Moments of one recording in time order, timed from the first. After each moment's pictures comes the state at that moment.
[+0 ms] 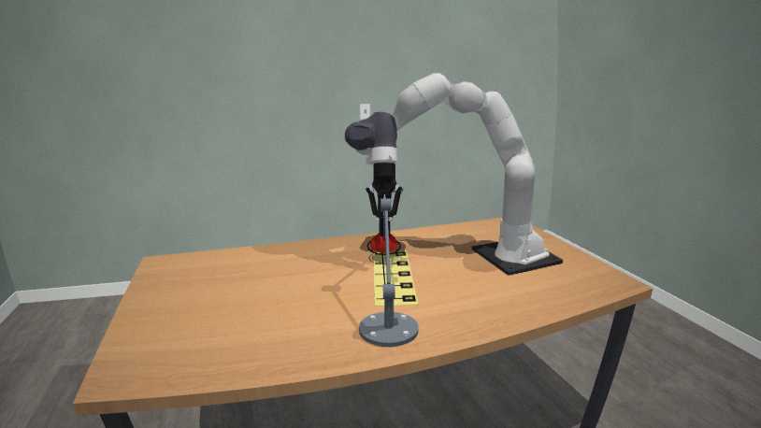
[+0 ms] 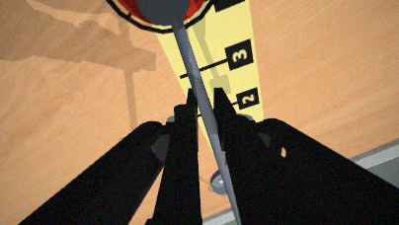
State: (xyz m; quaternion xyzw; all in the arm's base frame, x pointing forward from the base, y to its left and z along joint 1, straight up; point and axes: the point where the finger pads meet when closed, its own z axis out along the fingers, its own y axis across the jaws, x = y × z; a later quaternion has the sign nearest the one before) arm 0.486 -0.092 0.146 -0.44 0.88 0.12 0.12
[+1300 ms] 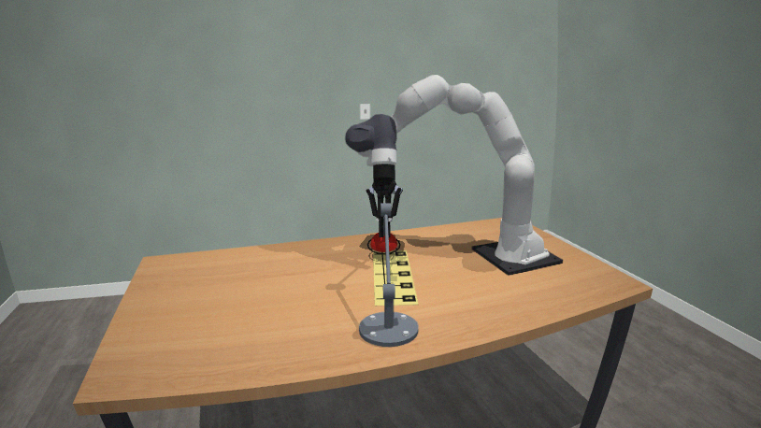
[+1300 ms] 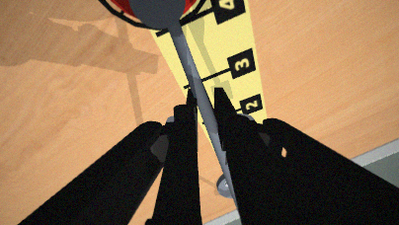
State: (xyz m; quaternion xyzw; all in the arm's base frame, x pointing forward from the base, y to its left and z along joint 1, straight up) arm 0.481 -0.107 0.138 -0.42 0.89 0.12 0.12
